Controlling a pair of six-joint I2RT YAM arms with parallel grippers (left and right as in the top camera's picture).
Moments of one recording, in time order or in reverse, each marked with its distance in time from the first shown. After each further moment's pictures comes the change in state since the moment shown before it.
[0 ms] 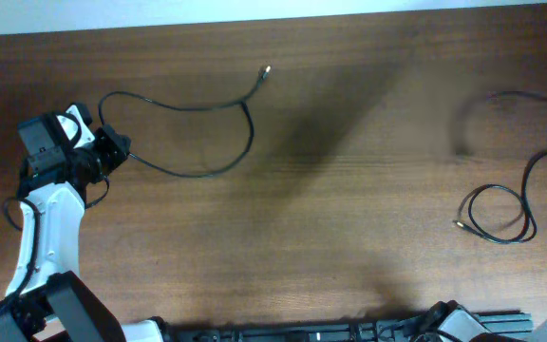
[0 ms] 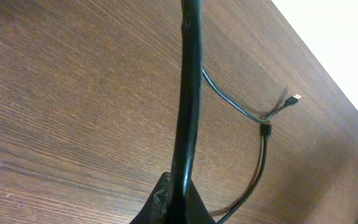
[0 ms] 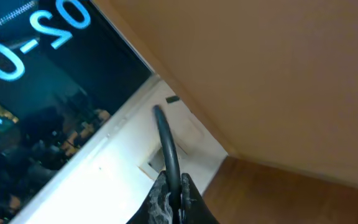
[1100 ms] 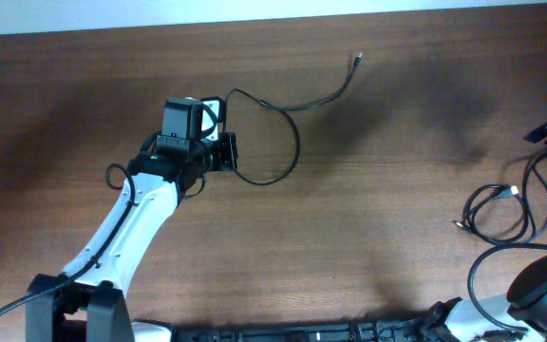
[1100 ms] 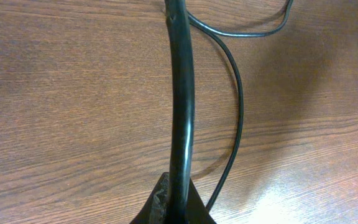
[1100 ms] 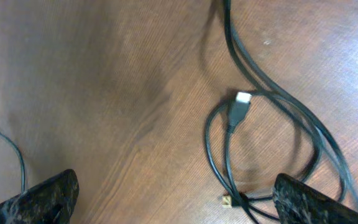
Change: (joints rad) left arm -0.618 0.000 0.000 -0.007 -0.216 0.069; right arm 0.047 0.406 0.077 -0.954 -0.162 -0.280
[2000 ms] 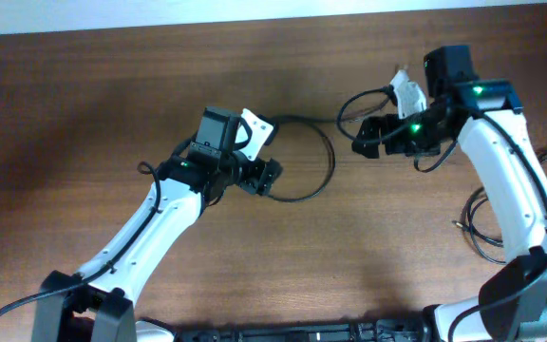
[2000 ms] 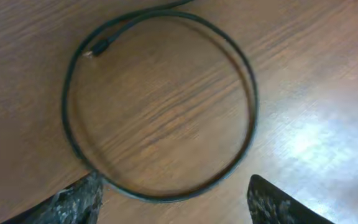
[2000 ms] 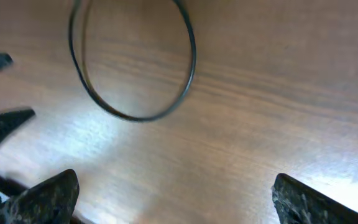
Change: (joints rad) left arm -0.162 0.000 0.000 -0.026 0.029 0.377; right arm 0.808 -0.050 -0.041 -0.035 -0.147 -0.380
